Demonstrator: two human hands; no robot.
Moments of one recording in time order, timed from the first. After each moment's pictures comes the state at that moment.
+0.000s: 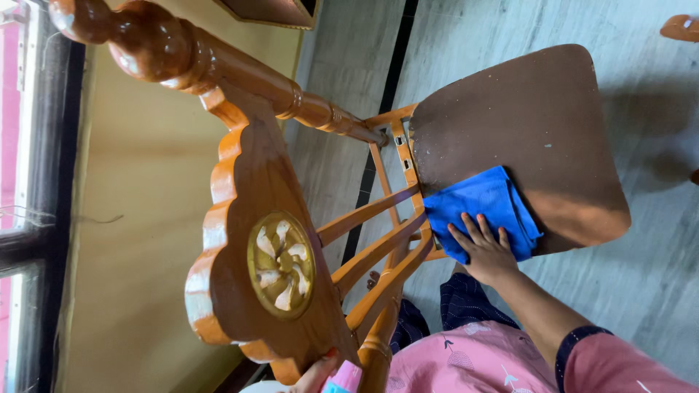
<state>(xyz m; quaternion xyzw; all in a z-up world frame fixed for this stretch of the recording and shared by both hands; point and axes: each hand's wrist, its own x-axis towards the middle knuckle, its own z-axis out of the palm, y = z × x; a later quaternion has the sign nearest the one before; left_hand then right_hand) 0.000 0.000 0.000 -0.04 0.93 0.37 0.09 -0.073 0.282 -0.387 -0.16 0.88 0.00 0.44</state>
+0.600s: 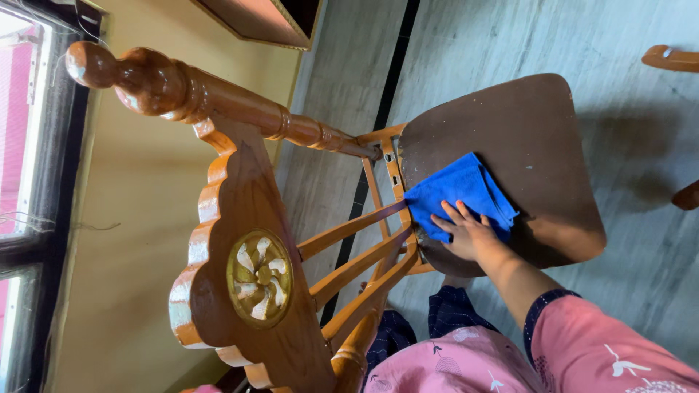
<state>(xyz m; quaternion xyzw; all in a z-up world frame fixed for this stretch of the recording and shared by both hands) -0.078 0.087 -0.068 -0.02 0.93 0.34 0.15 -0.154 0.289 -0.408 -0.22 0.87 -0.01 0.45</state>
